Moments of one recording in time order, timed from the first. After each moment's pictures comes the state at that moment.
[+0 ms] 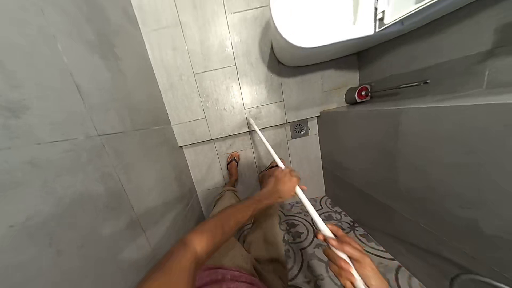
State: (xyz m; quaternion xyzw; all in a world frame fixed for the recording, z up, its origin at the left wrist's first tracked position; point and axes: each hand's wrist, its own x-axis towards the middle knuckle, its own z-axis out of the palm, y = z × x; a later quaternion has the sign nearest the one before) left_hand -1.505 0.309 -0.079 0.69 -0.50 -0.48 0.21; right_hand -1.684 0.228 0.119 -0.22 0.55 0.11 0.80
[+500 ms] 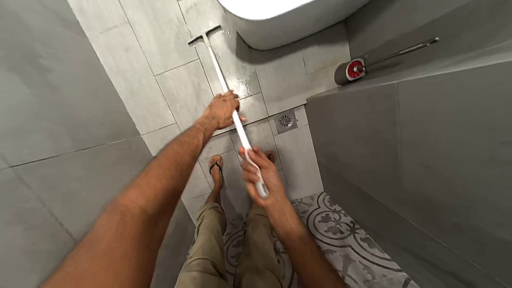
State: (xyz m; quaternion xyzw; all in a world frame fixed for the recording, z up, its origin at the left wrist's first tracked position) left_hand -1.318 0.195 -0.242 0.76 -0.53 -0.37 0.05; right_hand -1.552 0.170 -0.085 -0.01 0.45 -0.07 0.89
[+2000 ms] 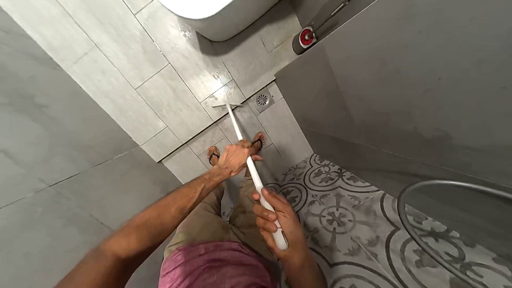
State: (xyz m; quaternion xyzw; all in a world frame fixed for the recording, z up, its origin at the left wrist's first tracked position) left_hand -1.512 0.267 -0.064 0.65 -0.62 -0.42 0.08; right_hand -1.667 0.250 0.130 0.09 0.54 -0.12 0.83
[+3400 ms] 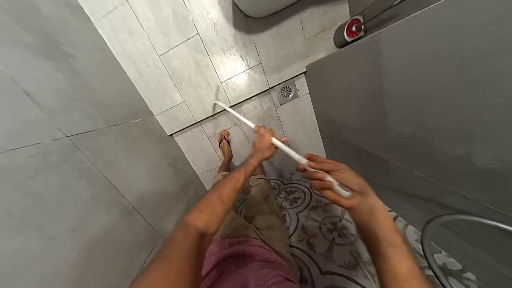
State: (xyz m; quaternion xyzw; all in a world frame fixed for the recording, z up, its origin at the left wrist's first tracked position) left_hand -1.570 0.244 -0.127 0.78 -0.29 -0.51 0.21; right_hand -1.716 0.108 0.060 -0.04 0.51 0.14 0.85
